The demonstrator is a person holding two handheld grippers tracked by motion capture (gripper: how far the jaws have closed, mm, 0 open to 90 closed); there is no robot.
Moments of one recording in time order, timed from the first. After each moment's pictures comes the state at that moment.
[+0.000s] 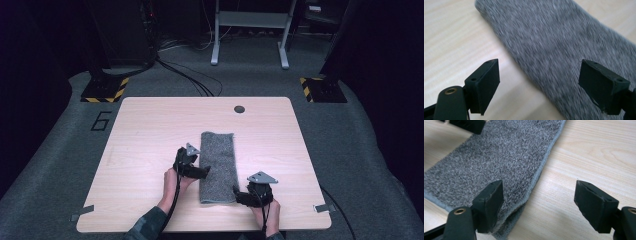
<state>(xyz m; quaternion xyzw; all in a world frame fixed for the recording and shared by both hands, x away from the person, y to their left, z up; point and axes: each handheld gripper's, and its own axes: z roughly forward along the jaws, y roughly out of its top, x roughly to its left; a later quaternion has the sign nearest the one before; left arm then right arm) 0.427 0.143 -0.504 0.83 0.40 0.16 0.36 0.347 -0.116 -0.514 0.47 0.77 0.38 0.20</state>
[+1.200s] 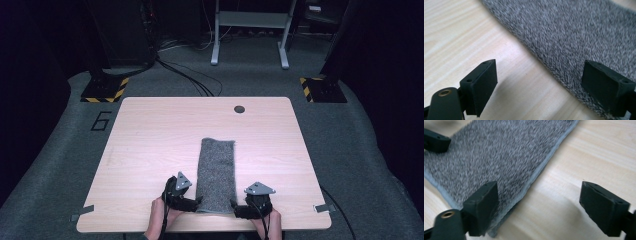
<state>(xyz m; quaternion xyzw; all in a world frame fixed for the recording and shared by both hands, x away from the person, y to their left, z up) 0.348 0.169 -0.518 0.85 0.37 0.15 0.36 0.323 -0.116 -0.521 0.43 0.80 0.38 0.18</state>
